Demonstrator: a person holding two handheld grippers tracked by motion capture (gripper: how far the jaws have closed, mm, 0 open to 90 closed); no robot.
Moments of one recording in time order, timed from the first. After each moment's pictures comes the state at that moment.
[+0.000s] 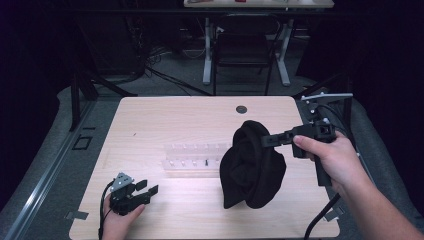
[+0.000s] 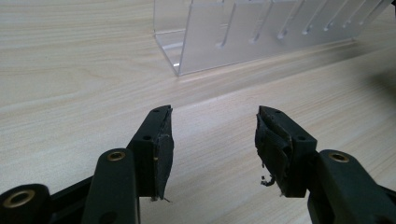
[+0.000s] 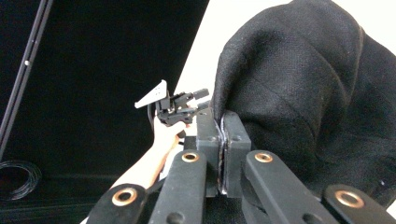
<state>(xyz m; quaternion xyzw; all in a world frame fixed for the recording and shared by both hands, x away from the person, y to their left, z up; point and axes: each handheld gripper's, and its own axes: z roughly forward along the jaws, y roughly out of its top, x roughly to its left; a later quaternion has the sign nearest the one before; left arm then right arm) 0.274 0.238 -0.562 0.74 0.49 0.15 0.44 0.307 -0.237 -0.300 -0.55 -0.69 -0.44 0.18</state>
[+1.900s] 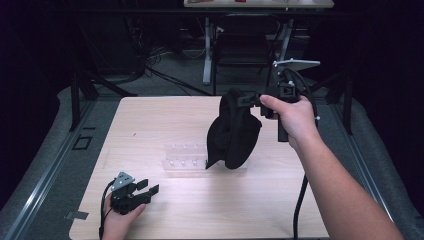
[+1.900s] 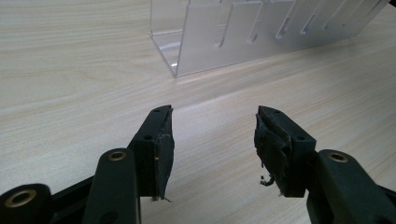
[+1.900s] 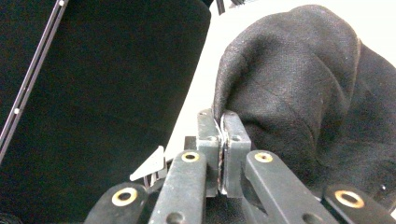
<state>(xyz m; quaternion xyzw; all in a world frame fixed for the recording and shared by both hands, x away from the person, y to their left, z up) 0.276 0.237 -0.562 0.74 0.49 0.15 0.44 0.390 -0.189 -0.286 -0.57 -0.66 -0.47 0.14</state>
